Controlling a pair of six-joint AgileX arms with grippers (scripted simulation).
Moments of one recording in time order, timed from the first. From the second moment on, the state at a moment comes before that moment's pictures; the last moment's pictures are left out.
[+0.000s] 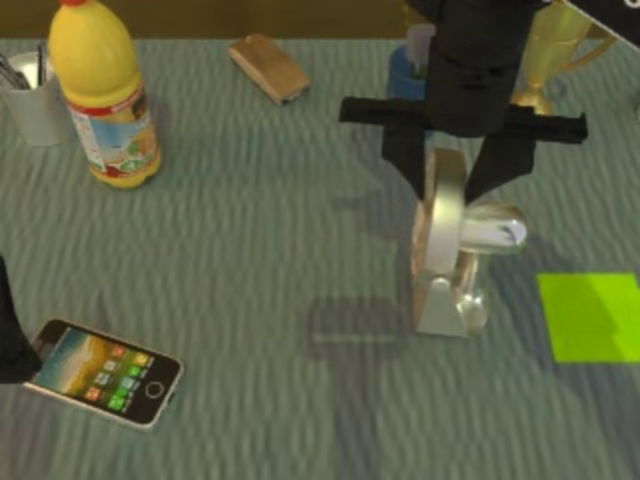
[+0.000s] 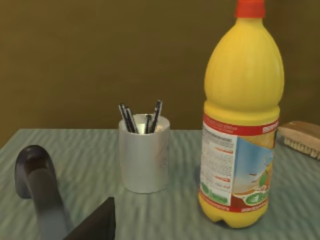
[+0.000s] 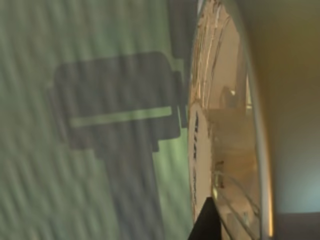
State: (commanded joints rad) left arm 0.00 0.00 0.00 0.00 0.00 0.00; right arm 0.59 2.15 2.14 -1.56 0.00 0.74
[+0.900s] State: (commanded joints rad) left arm 0.00 0.00 0.00 0.00 0.00 0.00; right arm 0.40 1.92 1.84 -1.59 -0.14 -0.26
